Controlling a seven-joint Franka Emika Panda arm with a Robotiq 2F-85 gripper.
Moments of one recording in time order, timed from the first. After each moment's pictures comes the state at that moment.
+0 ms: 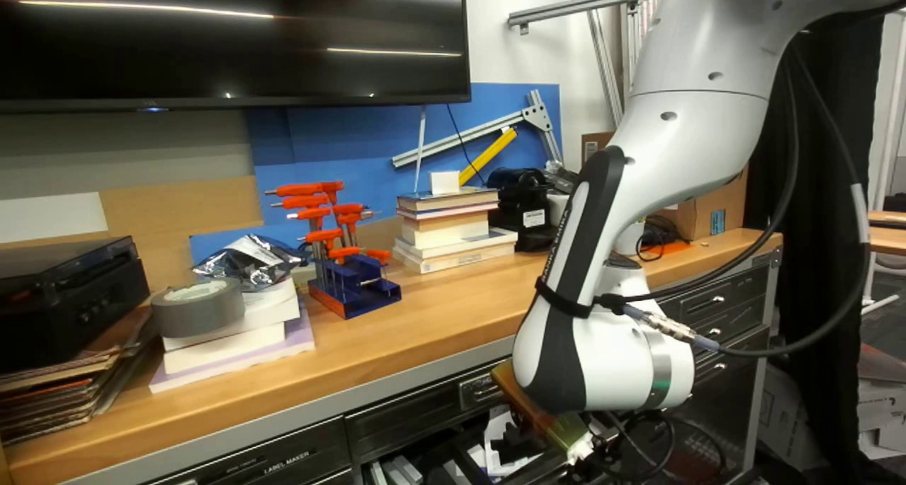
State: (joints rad) arm -0.07 0.62 0.28 -2.45 0.35 3.33 1.12
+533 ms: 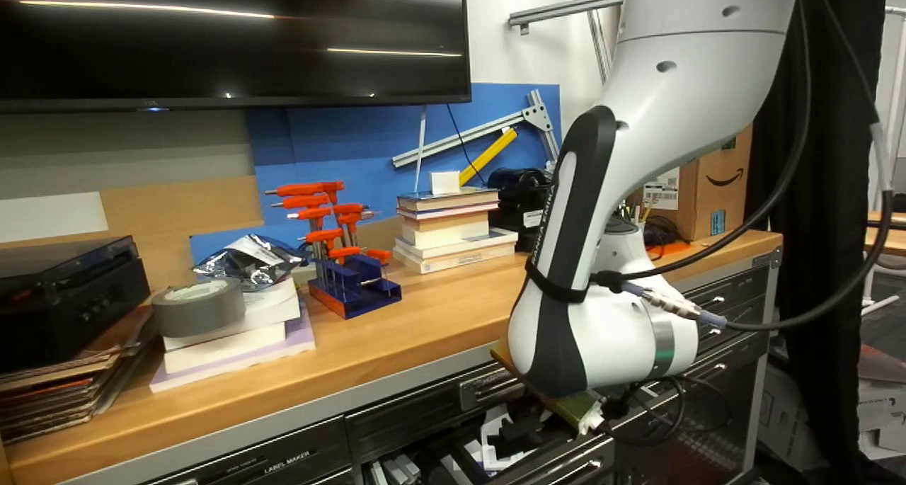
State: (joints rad) arm 0.34 0.46 -0.08 -2.51 0.44 3.32 1.07
